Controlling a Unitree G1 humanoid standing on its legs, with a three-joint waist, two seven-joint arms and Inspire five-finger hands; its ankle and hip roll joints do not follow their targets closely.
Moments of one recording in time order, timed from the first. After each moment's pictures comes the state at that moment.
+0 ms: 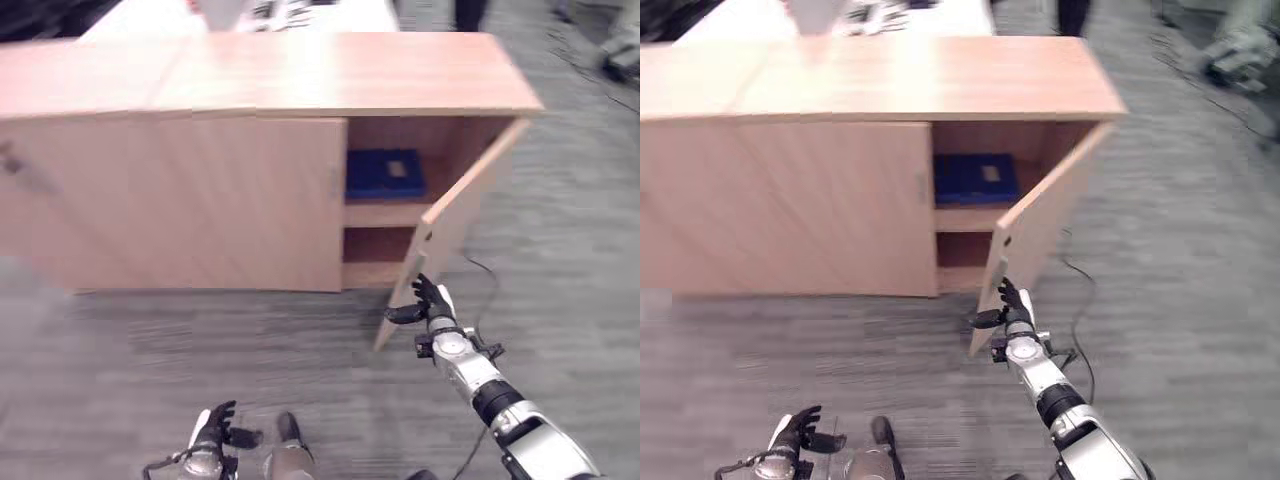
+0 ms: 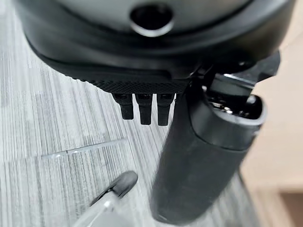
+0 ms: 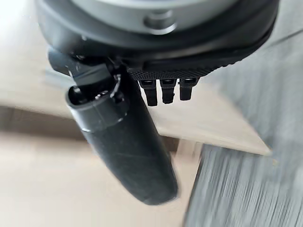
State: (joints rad) left arm -0.12 0.34 -0.14 1.13 -0.02 -0.08 0.15; right arm -0.61 -0.24 0.40 0.80 0.35 0.06 -0.34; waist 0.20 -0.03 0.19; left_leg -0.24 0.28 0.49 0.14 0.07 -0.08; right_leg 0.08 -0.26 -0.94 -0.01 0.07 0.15
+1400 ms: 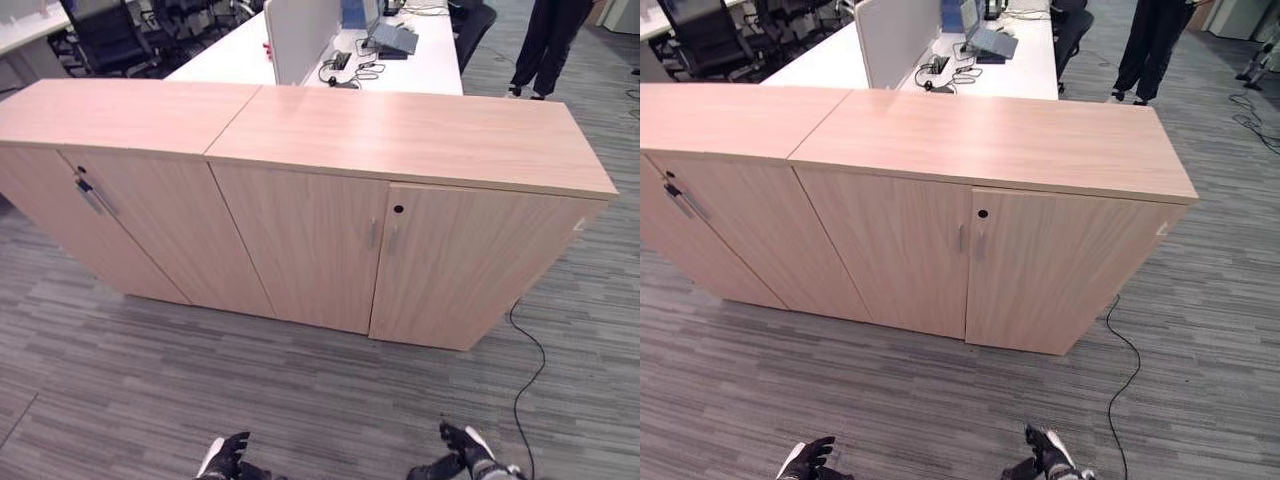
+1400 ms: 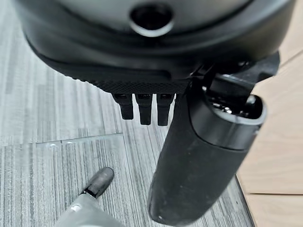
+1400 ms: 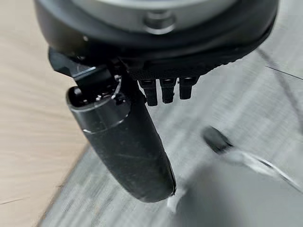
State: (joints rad) left arm 0.08 0.27 -0.16 1.04 0.09 -0.08 0.10; right arm 0.05 -0.30 0.31 0.99 0.00 -0.04 -0.06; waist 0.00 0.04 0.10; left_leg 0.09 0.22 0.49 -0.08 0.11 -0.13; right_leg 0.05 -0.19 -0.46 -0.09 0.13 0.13
